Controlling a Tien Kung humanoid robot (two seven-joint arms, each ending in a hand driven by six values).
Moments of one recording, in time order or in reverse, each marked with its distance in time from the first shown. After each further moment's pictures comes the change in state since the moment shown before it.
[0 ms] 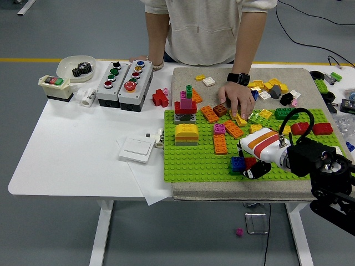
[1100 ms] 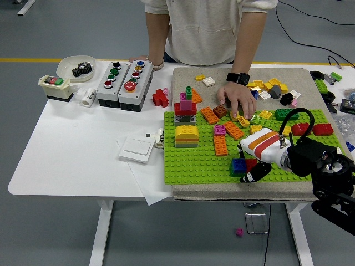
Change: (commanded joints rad) left arm 0.002 0.001 0.001 -0.001 0.001 -0.002 -0.001; right arm -0.010 -0.006 0.023 0.025 -0.021 0.032 0.006
